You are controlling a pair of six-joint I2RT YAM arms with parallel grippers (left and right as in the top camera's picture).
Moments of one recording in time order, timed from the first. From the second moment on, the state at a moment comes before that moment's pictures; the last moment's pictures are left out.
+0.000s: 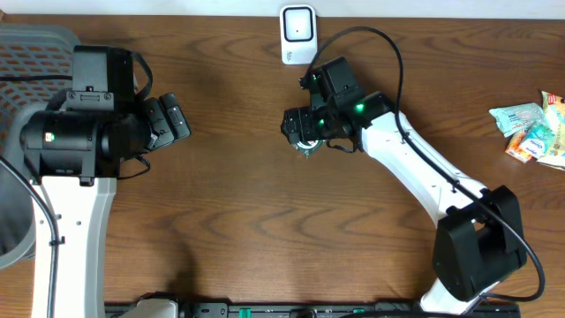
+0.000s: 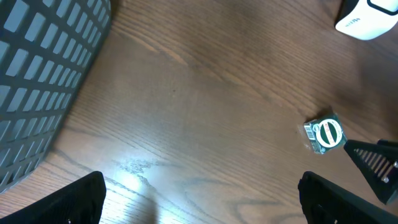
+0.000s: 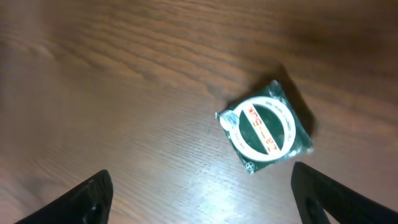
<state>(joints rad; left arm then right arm) -0.05 1.36 1.68 -1.39 -0.06 -0.44 0.50 1.83 1.43 -0.64 -0.22 0.42</state>
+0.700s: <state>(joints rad) -0.05 1.36 1.68 -1.39 -0.06 -0.44 0.50 2.03 1.41 -0.53 -0.07 1.13</state>
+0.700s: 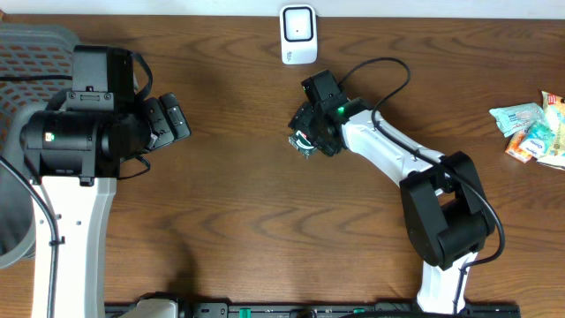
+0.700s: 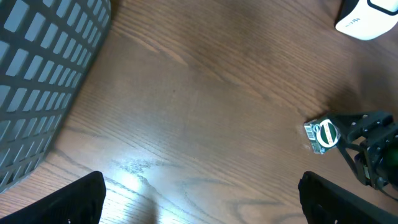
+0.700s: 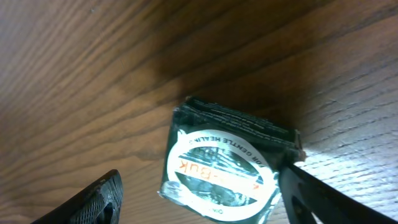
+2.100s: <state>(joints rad) -0.05 1.36 1.68 -1.39 -0.06 -0.44 0.49 2.05 1.52 -0.83 -0.02 1.04</state>
